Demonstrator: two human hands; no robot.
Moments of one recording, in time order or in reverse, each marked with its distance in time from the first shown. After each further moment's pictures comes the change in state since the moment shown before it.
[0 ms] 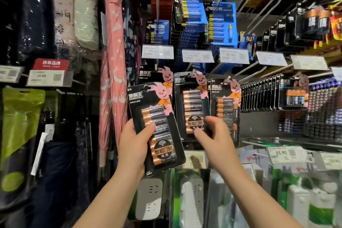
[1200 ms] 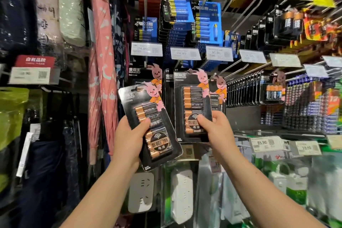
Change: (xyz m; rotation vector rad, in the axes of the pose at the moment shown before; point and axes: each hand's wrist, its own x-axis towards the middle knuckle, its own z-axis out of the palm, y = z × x) left_hand 0.003 -0.001 0.003 0.055 -0.023 -0.056; right_hand 0.015 0.009 -0.014 0.246 0.109 0.180
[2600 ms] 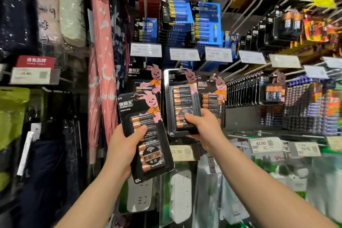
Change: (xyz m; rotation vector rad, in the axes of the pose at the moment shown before) left_hand -0.010 -0.003 -0.015 0.040 -0.015 -0.055; right_hand 0.022 -0.008 0.014 0.250 -0.168 0.196
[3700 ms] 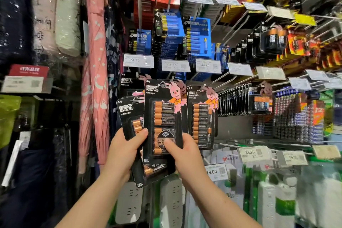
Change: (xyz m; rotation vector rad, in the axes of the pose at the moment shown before) left_hand 0.003 0.003 0.021 0.006 -0.061 0.073; right_hand -0.060 0.024 0.027 -0.177 -0.002 -0.209
